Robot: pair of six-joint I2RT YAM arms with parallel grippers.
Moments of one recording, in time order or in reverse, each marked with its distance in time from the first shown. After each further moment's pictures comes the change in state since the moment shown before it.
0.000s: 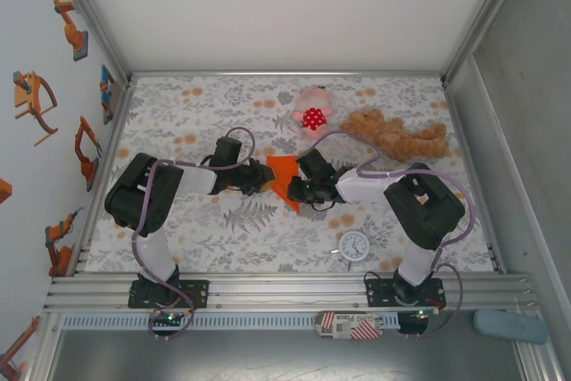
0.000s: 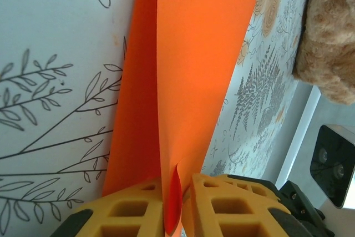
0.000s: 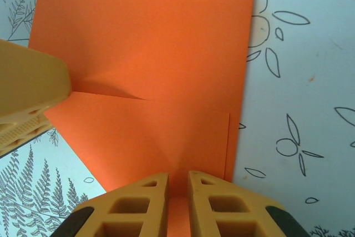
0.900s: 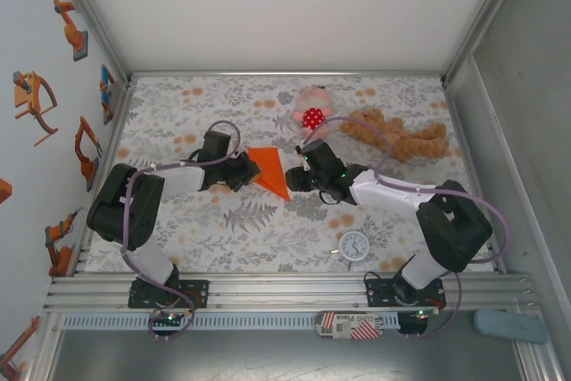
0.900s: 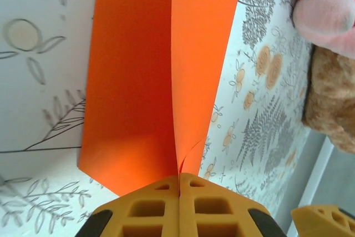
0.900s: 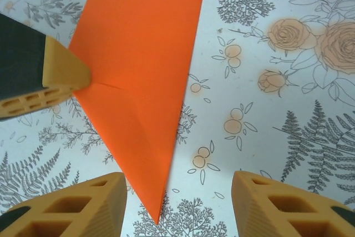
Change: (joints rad) left arm 0.061 -0.142 0.014 -0.206 -0.178 0.002; right arm 0.032 -0.195 0.003 -0.029 0.197 -0.366
